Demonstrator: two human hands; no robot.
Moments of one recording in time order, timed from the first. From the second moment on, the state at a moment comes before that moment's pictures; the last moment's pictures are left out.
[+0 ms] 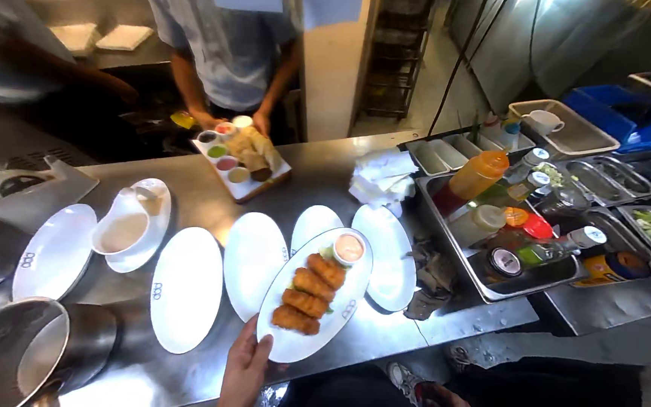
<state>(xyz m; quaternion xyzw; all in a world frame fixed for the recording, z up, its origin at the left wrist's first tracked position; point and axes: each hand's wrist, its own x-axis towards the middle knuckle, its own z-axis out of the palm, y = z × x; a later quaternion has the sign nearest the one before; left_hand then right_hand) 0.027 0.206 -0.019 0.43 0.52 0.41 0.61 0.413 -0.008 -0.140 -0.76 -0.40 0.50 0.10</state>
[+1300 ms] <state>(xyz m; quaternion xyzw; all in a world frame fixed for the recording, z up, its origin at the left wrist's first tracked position) 0.030 0.212 -0.026 0.42 0.53 0.42 0.61 0.420 0.073 -0.089 -0.71 -0.53 0.44 0.12</state>
